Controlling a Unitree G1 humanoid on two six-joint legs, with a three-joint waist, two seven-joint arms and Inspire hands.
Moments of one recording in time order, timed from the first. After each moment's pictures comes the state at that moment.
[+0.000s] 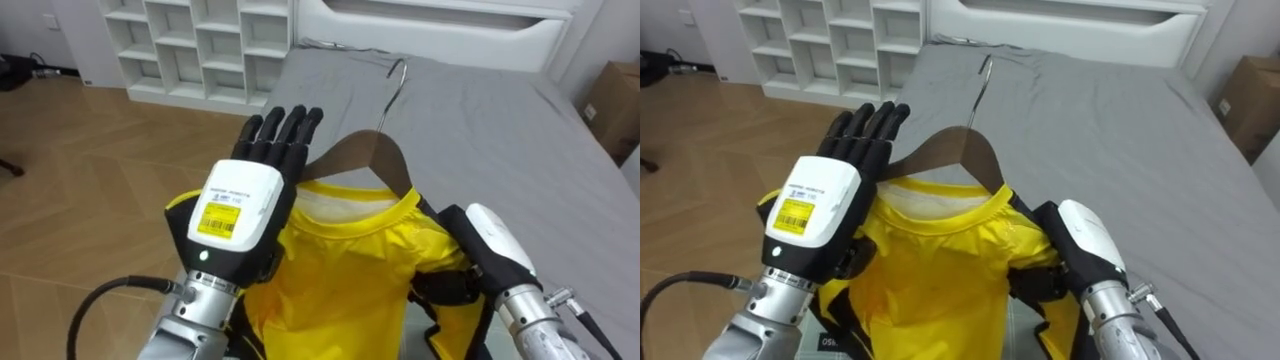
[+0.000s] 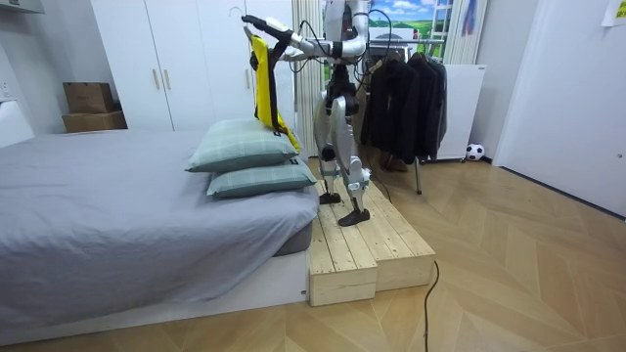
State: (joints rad) left arm -0.04 0.30 -0.26 -0.10 1.05 -0.13 0.33; right arm -0.06 -0.31 0.09 0.18 -0.56 -0.11 0.00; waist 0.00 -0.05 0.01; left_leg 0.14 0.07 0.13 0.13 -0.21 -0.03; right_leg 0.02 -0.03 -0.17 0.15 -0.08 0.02
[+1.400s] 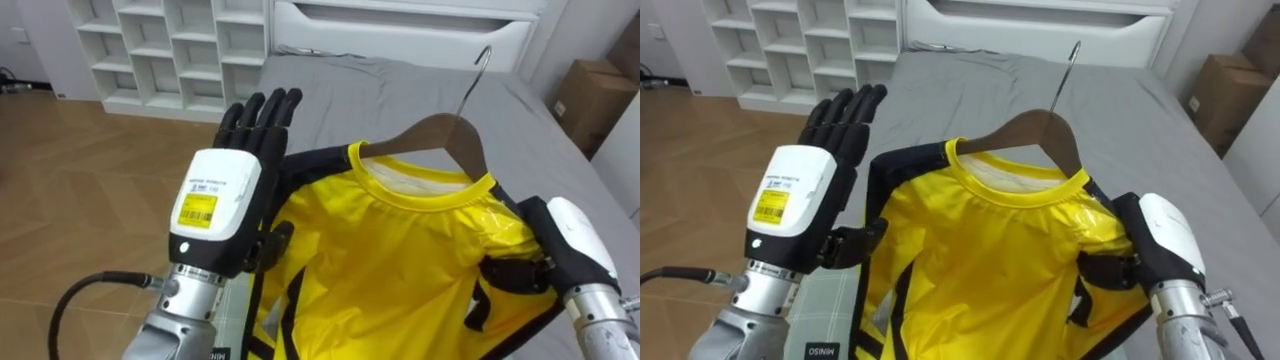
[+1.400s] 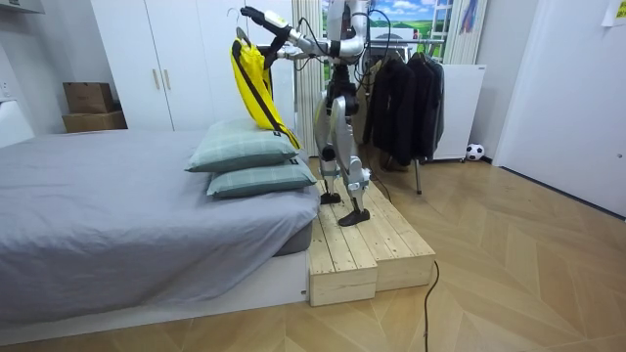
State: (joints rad) left arm -0.04 0.30 -0.20 -0.11 0.93 -0.16 0.35; right arm -0.06 -0.38 -0.08 0.26 -0.55 -0.11 -0.09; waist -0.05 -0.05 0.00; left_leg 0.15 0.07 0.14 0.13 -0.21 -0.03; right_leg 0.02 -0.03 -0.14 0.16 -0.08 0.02
